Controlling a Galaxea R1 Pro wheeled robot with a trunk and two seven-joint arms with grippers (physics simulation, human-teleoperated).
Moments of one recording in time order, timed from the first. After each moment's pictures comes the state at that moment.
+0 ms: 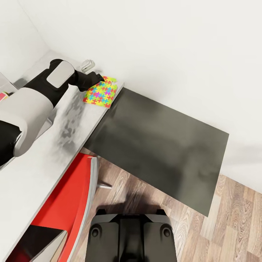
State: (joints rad) left arm -1.83 0.07 -0.54 -0.41 1.18 0.64 0.32; right arm -0.08 -0.59 -0.95 -1.62 -0.86 1.04 0.93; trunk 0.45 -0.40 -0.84
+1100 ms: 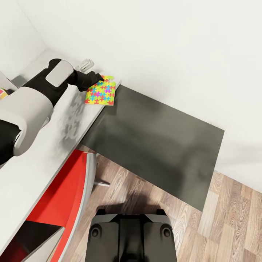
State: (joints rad) left arm -1.83 0.07 -0.52 -0.39 1.18 0.64 0.32; right arm -0.08 -0.59 -0.95 -1.62 -0.86 1.04 0.93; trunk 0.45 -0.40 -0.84
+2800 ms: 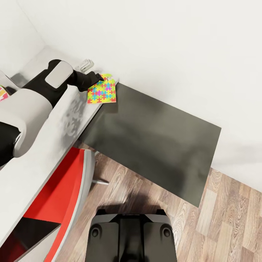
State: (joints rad) left arm -1.82 0.08 -0.51 -0.42 1.18 0.64 0.32; right arm -0.08 -0.58 -0.95 -1.62 -0.86 1.04 0.93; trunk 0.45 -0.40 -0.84
